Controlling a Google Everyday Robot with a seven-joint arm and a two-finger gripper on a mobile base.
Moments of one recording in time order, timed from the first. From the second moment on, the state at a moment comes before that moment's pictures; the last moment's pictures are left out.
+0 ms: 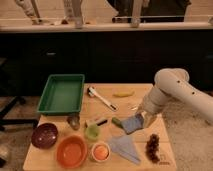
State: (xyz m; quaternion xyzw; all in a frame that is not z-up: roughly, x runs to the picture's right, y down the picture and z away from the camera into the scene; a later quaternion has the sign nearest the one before) arm 0.180 0.145 0.690 -0.35 -0.20 -0.10 0.91
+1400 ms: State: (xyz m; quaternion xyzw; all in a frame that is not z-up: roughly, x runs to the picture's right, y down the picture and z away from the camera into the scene) arm 0.044 0.197 0.677 -0.35 -0.20 -0.04 0.92
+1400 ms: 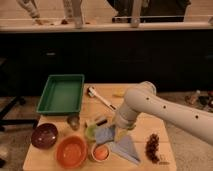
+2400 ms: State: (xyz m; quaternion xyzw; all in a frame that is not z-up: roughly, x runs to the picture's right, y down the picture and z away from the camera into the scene) arm 0.029 0.205 0.669 -0.34 -0.20 -0.04 0.92
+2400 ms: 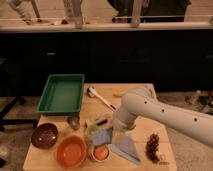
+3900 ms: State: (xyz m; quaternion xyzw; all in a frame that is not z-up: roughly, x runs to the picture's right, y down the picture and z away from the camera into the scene) arm -0.129 0.265 0.668 -0.37 -0.21 -0.10 0.90
